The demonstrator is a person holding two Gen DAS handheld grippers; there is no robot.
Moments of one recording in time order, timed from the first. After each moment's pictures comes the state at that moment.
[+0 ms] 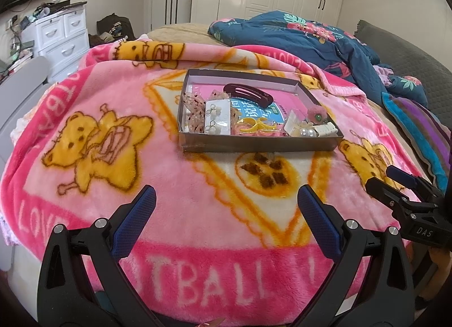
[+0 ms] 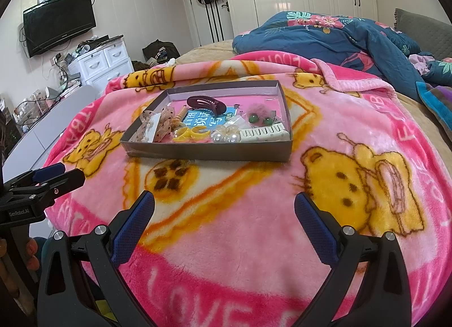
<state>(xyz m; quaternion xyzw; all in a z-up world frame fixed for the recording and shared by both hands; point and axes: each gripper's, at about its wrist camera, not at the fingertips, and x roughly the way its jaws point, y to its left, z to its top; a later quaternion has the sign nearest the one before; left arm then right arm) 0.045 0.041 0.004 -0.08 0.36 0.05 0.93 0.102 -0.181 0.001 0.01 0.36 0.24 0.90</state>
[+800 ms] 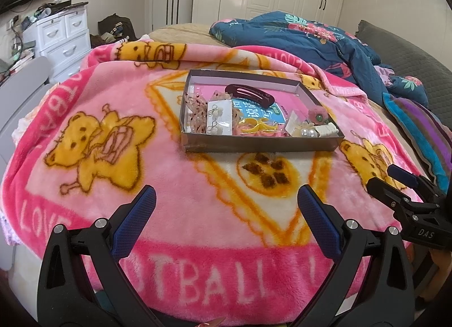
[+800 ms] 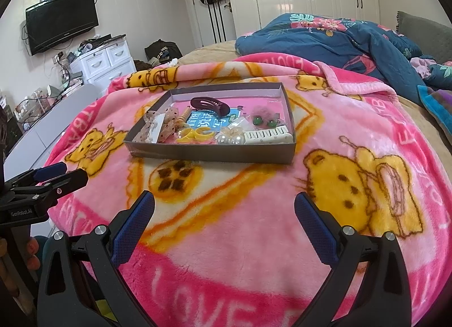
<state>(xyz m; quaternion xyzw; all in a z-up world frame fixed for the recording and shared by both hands) 0.044 0.043 0.006 -0.08 0.36 0.05 0.93 0.098 -0.177 0.005 0.00 0.36 0.24 0.90</state>
